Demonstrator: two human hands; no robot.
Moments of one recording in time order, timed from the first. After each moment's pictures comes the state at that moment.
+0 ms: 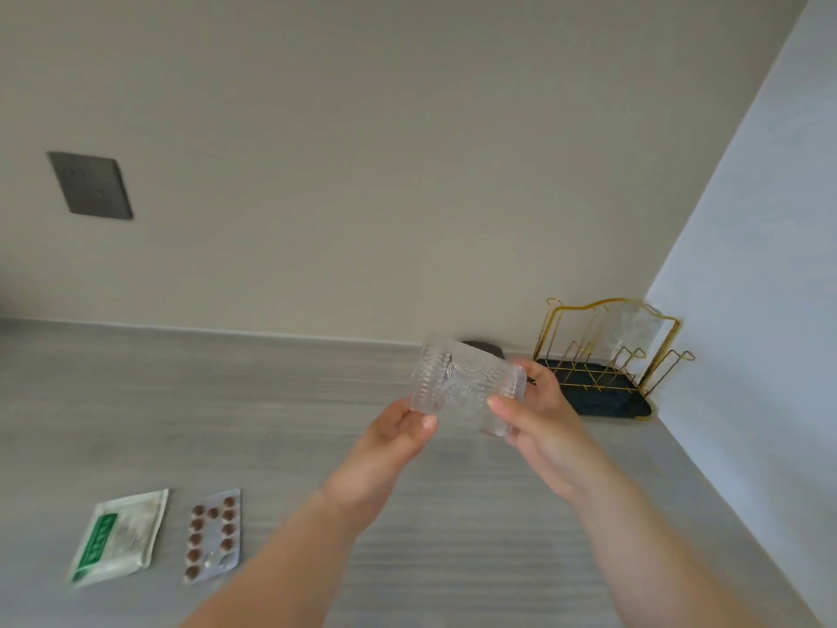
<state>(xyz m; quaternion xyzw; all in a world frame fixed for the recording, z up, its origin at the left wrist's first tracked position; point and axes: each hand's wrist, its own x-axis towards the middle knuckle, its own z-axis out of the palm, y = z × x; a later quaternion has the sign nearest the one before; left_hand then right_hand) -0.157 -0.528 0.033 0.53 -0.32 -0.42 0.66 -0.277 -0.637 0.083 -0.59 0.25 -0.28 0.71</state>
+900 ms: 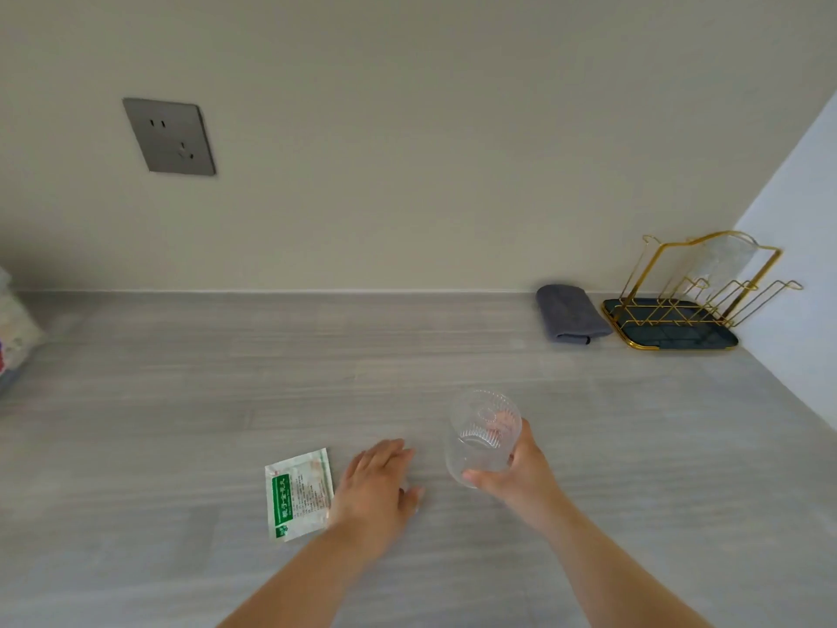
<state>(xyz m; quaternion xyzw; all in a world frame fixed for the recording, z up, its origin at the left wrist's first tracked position) -0.021 -0.382 -0.075 0.82 -0.51 -0.15 0.22 -0.159 -0.504 -0.056 -0.72 0.41 -0.22 0.52</state>
